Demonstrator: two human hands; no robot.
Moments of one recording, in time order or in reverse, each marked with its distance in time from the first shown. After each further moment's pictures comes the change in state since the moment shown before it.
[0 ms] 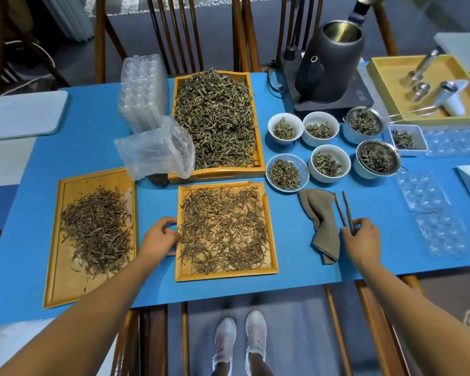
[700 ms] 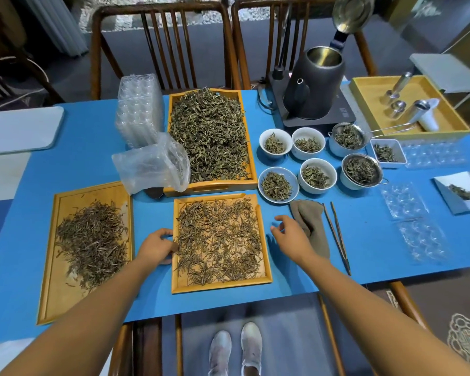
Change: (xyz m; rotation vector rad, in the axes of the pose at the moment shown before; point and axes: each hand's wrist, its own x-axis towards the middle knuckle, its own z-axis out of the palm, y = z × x) left_hand 0.006 0.020 -0.003 0.008 -0.062 -0.156; right_hand -0.047 -0.104 0.035 0.120 -0.459 -0.262
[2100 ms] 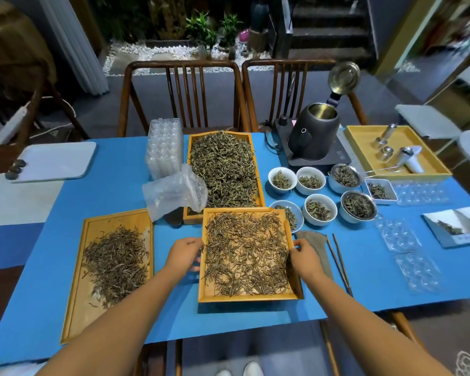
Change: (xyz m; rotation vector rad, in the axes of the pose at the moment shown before) left_hand -0.039 0.045 -0.003 -0.248 -0.059 0.183; right_hand -0.029 -0.045 -0.020 0.150 0.166 0.227
